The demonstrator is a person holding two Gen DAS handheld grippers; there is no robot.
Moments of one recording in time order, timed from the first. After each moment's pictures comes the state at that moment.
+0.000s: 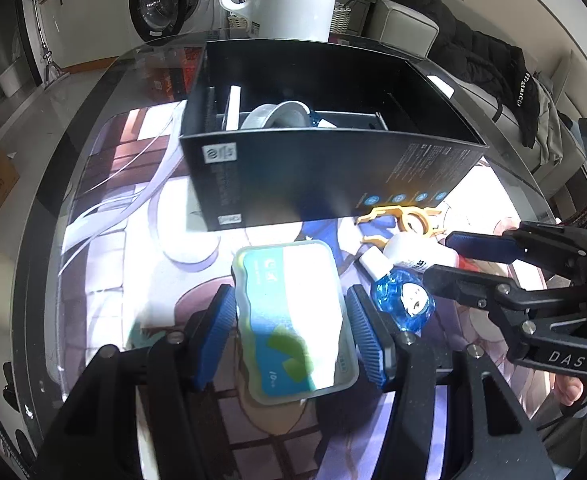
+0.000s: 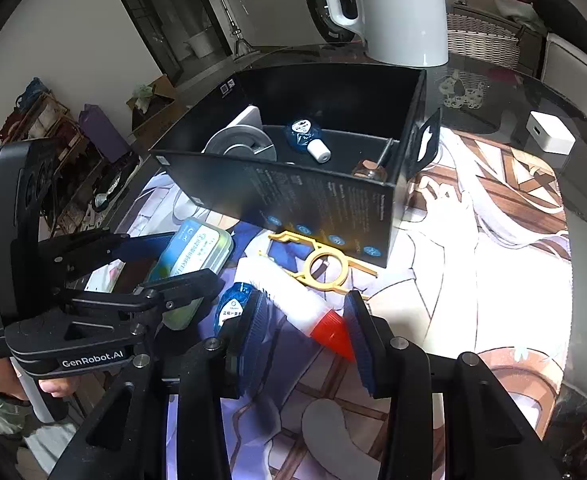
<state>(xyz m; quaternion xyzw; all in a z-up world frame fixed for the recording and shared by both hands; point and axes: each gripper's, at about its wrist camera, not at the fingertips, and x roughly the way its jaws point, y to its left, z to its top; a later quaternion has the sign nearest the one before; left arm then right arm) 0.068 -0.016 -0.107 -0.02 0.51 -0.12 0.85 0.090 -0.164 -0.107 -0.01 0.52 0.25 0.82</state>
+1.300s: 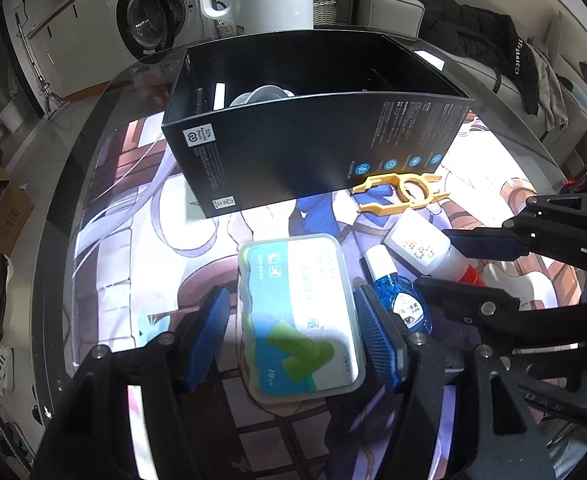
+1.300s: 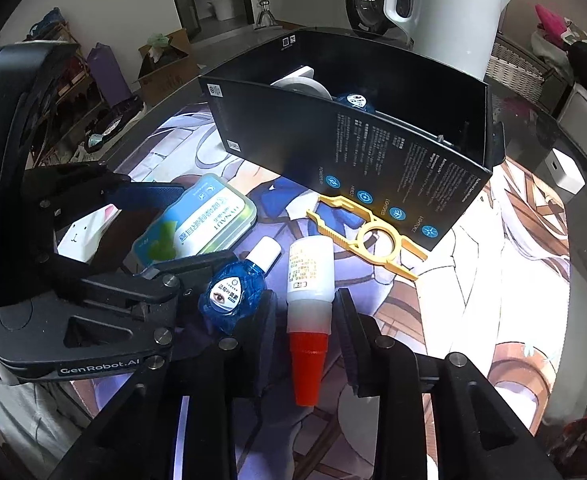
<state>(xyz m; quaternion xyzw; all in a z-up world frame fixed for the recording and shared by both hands) 0.056 -0.034 -0.110 0.05 0.51 -0.11 0.85 0.066 -0.113 -0.123 -0.12 0.51 0.26 0.81</state>
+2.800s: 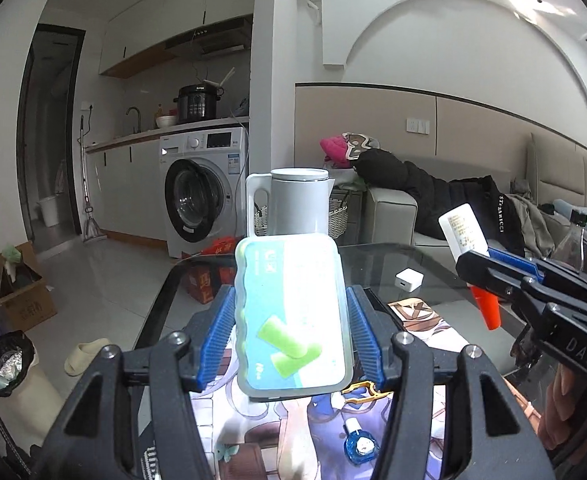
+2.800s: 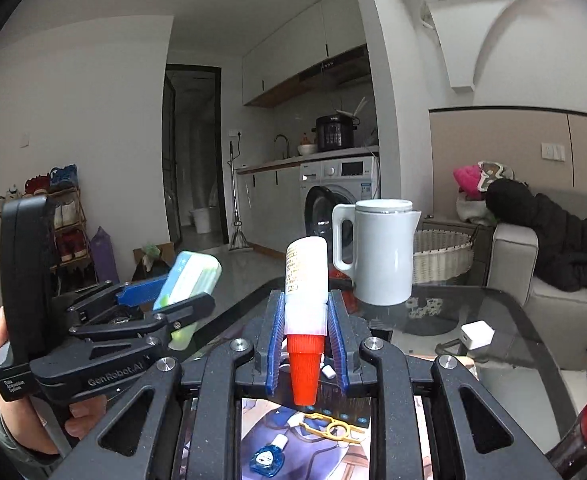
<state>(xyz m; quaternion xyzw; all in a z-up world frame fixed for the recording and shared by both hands) -0.008 0.016 0.018 -0.01 0.16 -0.09 0.98 -0.016 -0.160 0.023 0.01 0.13 0.21 0.97</state>
